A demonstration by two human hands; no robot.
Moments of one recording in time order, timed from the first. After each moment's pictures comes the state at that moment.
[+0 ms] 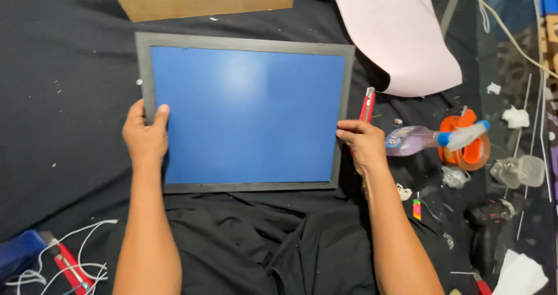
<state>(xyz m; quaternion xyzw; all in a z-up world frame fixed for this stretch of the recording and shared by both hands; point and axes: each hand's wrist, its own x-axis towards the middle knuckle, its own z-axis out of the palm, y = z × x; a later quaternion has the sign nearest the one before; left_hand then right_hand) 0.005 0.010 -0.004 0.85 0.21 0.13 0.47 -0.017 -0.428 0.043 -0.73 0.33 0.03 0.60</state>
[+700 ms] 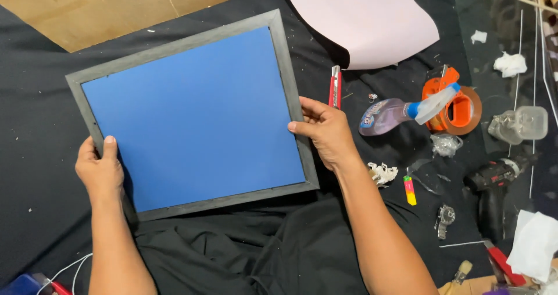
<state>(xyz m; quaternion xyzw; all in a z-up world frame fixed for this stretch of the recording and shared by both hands) 0.005 0.019 -0.012 0.86 0.19 0.09 0.46 -0.011 -0.424 0.112 -0.58 0.24 0.09 0.77</state>
